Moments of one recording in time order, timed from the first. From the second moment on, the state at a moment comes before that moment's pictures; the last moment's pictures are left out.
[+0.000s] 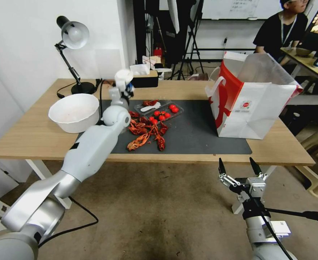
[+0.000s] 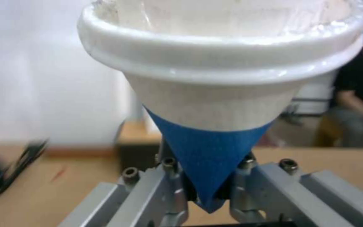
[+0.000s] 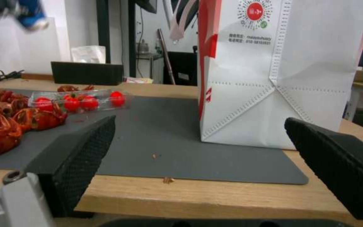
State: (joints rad) left arm 0.26 -1.22 0.15 -1.26 -0.81 0.11 -0.38; right arm -1.76 1.21 0.49 2.17 0.18 0.24 0.22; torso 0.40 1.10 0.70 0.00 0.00
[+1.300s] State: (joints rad) left arm -0.27 -1.61 0.71 -0.96 -0.62 -0.13 0.01; right arm -1.75 1.23 0.49 2.16 0.17 0.24 0.22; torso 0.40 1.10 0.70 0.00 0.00
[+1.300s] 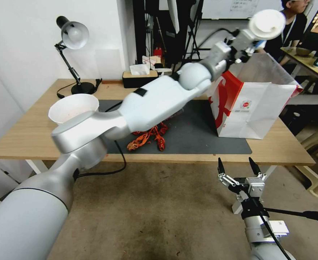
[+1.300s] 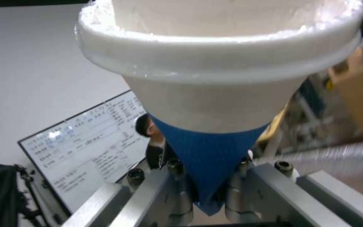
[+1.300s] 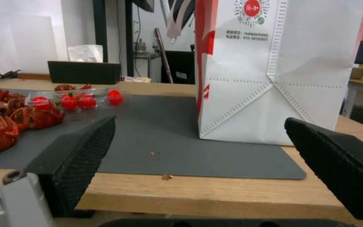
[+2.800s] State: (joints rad) left arm -0.32 -1.61 0.83 -0.74 -0.24 -0.30 0.11; right arm -1.75 1.23 0.50 2.15 0.18 0.25 0.22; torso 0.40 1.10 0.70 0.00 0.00
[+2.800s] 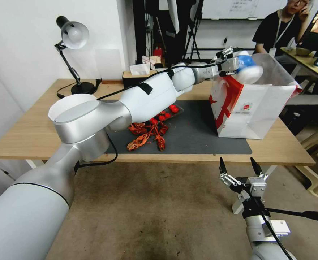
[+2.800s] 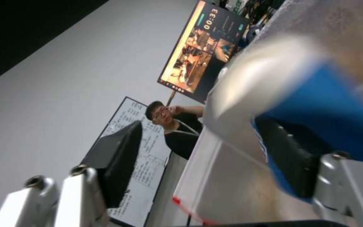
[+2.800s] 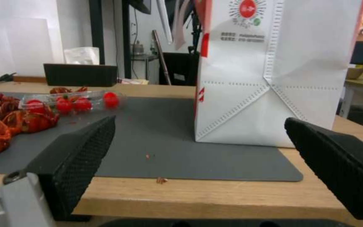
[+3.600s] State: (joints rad) left arm -0.28 -1.61 0.81 -0.91 -0.65 -0.07 -0.16; right arm -1.75 1.23 0.49 2.15 0.18 0.25 0.22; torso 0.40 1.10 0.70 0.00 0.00
